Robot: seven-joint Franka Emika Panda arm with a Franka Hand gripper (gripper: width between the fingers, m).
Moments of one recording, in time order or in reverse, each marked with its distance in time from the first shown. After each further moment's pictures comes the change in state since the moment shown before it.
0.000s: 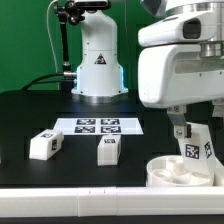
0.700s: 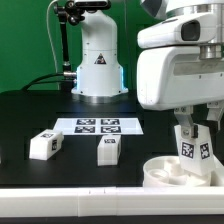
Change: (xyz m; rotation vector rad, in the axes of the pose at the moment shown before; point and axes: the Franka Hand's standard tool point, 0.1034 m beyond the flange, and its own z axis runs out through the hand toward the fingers) arm 0.000 0.002 0.000 -0.002 0.004 0.033
